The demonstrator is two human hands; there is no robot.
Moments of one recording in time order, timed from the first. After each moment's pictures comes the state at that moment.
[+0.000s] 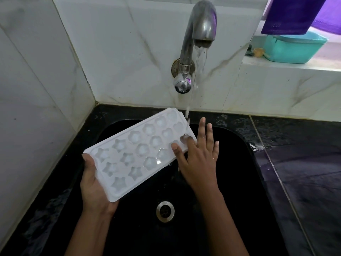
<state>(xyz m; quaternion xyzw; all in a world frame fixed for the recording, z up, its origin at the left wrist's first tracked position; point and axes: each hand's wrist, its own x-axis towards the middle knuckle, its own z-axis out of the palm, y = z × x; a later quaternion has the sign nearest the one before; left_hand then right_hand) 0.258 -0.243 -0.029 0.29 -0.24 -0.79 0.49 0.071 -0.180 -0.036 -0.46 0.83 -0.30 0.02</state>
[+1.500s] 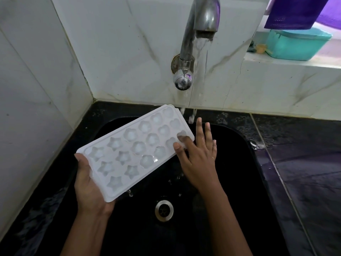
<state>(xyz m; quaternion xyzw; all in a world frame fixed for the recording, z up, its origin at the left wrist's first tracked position) 0.253 -0.238 -0.024 0.29 -0.25 -0.76 0.53 0.064 -0.179 -0.041 -0.48 0.81 -0.32 0.06</state>
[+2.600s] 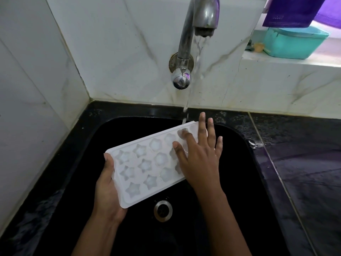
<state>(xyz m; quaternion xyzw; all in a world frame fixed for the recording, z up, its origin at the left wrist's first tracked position) 0.236 -0.224 -0.022 0.31 -0.22 -0.84 0.39 0.067 -0.179 -0.036 -0.47 0.84 -0.27 -0.05</state>
